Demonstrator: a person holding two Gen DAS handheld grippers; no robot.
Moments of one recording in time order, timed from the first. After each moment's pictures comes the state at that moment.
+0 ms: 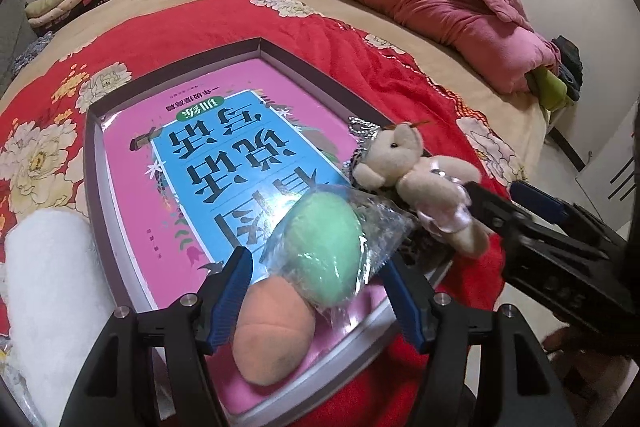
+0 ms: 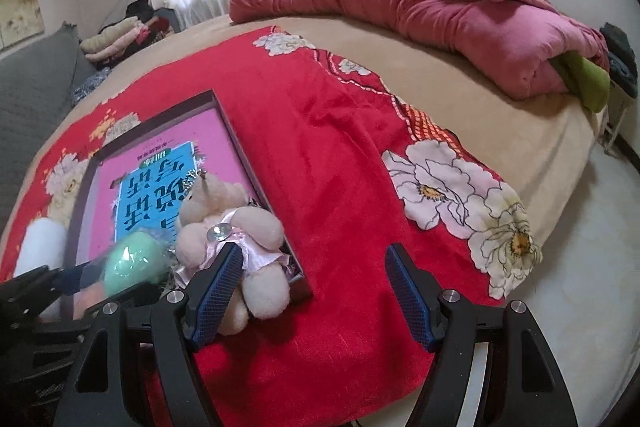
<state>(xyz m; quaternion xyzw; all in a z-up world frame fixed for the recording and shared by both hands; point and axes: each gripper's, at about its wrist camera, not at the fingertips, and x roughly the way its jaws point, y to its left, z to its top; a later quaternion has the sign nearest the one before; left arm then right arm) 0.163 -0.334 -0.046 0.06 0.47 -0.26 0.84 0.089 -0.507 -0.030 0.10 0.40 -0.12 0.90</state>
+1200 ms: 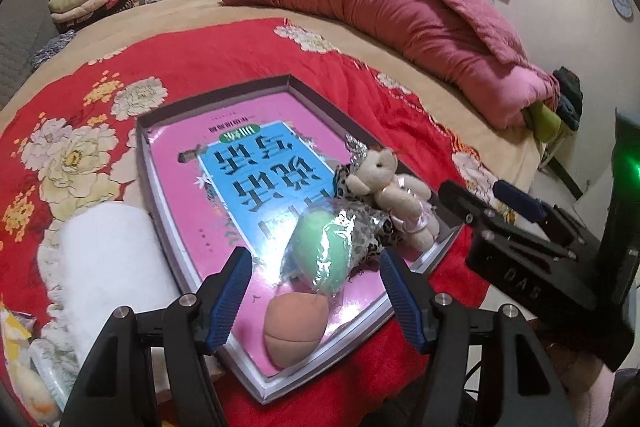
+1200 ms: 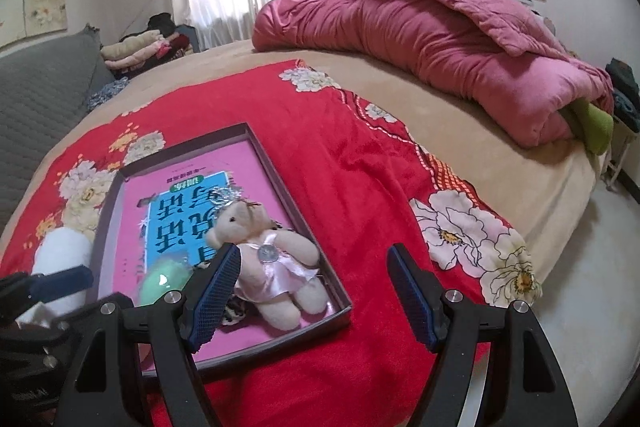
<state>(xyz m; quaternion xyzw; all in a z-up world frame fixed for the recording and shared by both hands) 0.144 -0.294 -0.009 0.03 0.44 -0.25 0.86 0.089 -0.472 -0.001 0.06 0.35 -0.11 0.93</state>
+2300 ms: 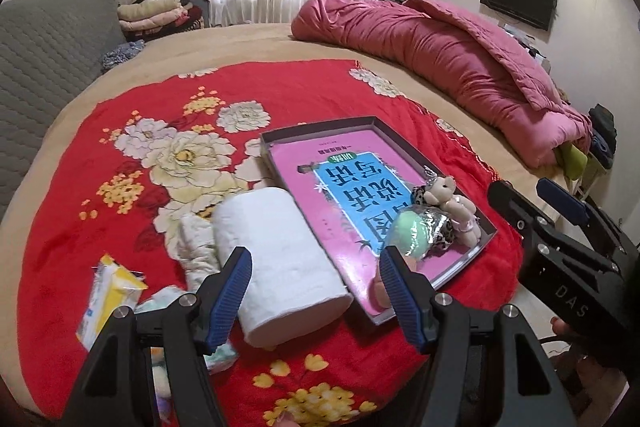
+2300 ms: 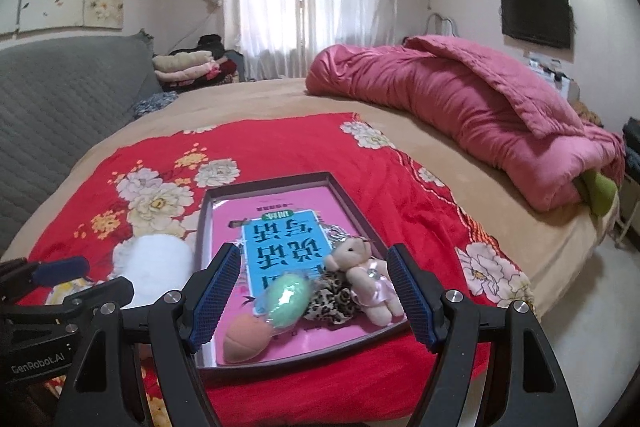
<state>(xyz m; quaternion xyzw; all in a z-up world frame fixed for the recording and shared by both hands) 0.092 -0.193 0.042 0.01 0.39 -0.15 0.91 0.041 -0.372 0.062 0.00 0.28 -0.05 0.96</state>
